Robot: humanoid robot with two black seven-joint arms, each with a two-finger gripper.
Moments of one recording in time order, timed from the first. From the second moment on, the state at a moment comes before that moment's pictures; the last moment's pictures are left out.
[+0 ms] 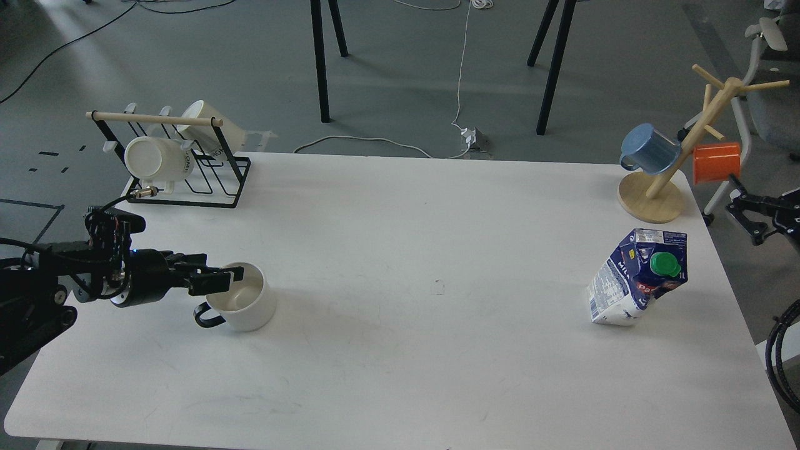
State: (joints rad) left arm -0.62 0.72 -0.35 -0.93 1.75 -0.21 -0.49; right arm 0.19 -0.78 1.09 1.03 0.52 0.49 0.00
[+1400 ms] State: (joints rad) left arm -0.86 0.38 -0.34 -0.95 1.66 -0.25 -0.49; right arm 0.15 -0.79 1.11 0.98 0.53 0.49 0.01
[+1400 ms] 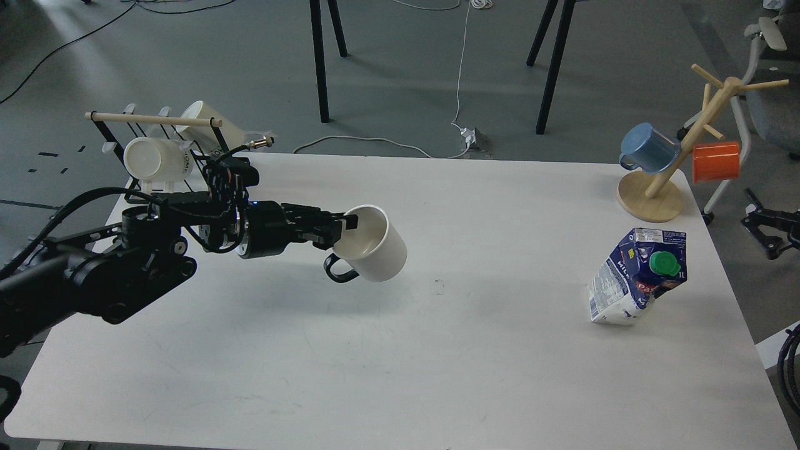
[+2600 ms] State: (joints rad) left arm -0.85 0.16 -0.20 -0.78 1.69 -0.25 -0.49; right arm 0.15 -0.78 1.11 0.96 0.53 0.49 0.01
